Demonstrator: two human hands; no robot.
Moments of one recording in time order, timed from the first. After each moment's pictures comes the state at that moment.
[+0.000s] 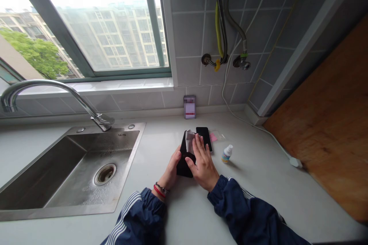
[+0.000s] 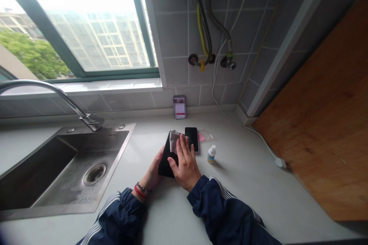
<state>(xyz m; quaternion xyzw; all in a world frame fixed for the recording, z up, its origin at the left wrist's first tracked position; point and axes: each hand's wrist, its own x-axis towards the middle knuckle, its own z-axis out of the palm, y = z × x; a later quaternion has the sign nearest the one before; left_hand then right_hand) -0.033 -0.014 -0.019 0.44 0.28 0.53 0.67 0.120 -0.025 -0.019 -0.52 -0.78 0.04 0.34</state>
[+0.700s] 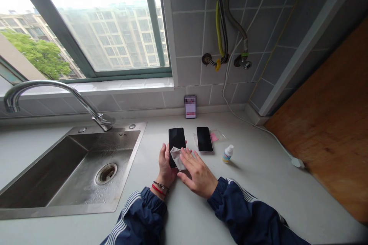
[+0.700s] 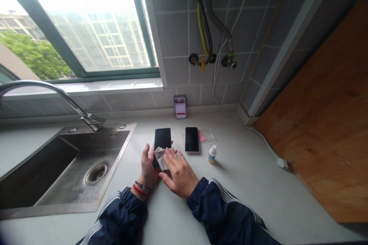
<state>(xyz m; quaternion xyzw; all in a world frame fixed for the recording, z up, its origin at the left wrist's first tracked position) -0.037 -0.007 -0.004 0.19 0.26 0.60 0.73 0.112 -0.039 -0.013 -0.39 -0.88 0.08 0.26</state>
